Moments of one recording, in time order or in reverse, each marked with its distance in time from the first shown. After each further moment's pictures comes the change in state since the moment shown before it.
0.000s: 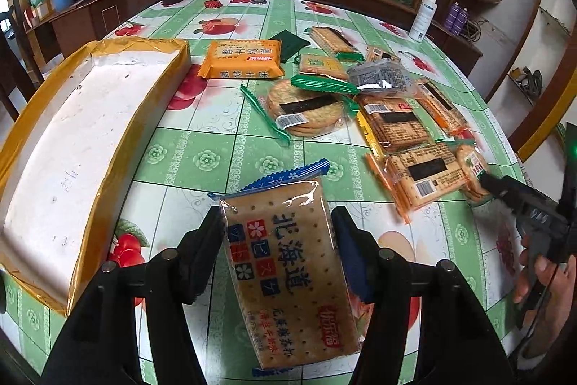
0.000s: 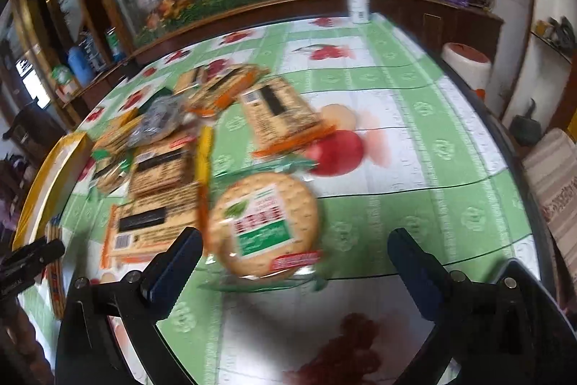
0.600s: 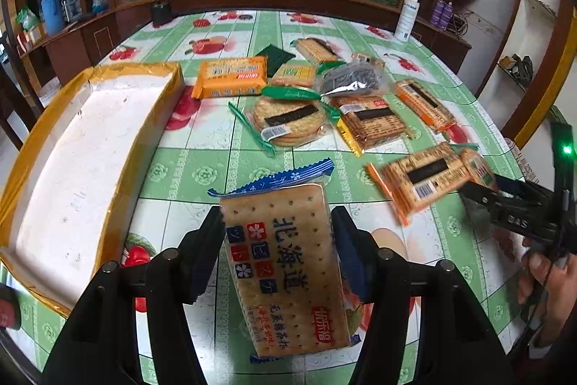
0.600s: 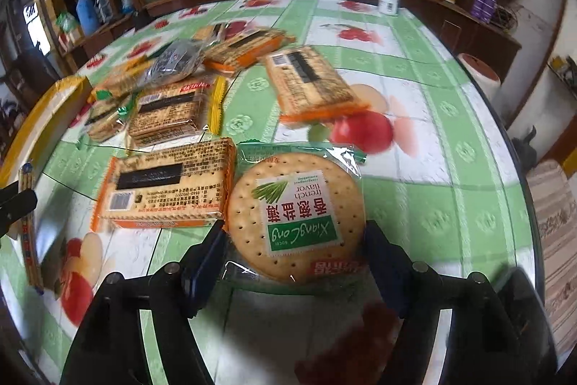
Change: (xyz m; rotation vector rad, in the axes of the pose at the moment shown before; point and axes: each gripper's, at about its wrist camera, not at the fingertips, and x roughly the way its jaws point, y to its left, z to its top) left arm -0.021 -0.009 0.000 0.079 -0.055 0.002; right arm -0.006 0.012 -0.017 -0.080 0.041 -0.058
